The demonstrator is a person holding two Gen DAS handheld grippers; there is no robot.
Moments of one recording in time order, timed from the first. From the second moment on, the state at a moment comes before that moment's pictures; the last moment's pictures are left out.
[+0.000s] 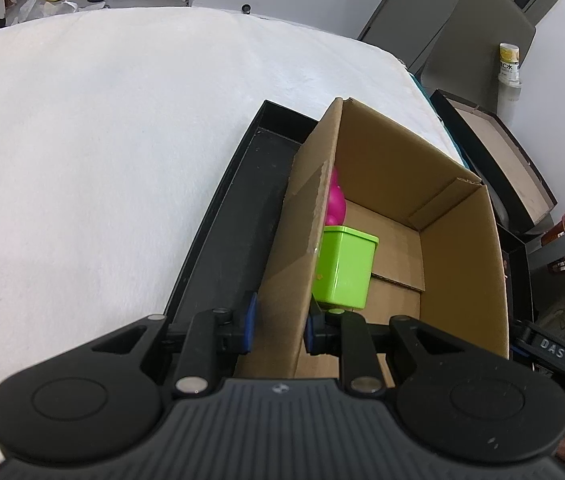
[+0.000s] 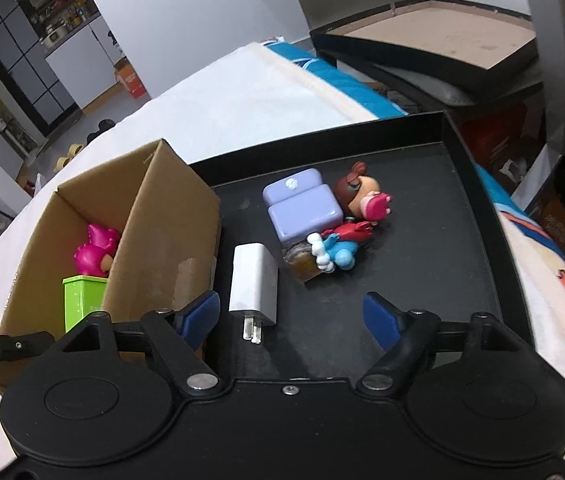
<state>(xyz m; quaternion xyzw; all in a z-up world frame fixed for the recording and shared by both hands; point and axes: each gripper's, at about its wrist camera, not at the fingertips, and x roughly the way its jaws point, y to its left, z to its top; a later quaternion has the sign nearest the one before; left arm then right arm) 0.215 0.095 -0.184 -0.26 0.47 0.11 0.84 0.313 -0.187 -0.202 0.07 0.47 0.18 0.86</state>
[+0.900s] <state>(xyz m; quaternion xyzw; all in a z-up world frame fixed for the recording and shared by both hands) 0.215 0.093 -0.185 -0.25 0.47 0.11 0.84 0.304 -0.181 -0.213 0.07 0.50 0.20 0.84</state>
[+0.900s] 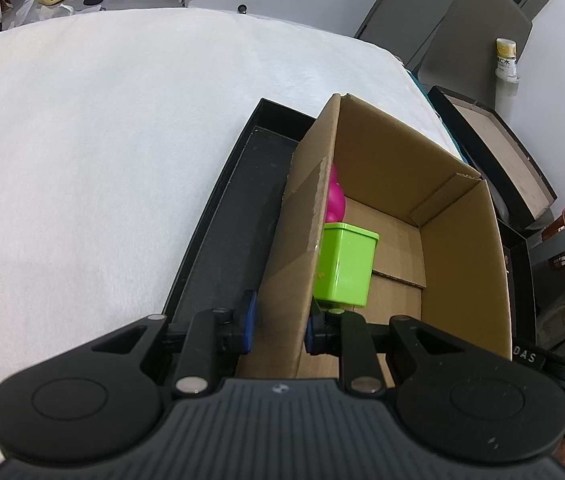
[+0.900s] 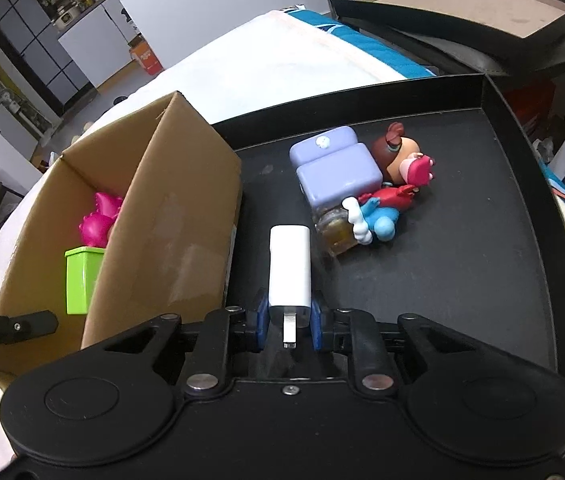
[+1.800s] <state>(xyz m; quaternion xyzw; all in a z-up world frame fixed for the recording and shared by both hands) 0.214 0.093 -0.186 -0.26 0.47 0.10 0.84 0.271 -0.203 -0.169 0.09 0.48 0.16 0.86</state>
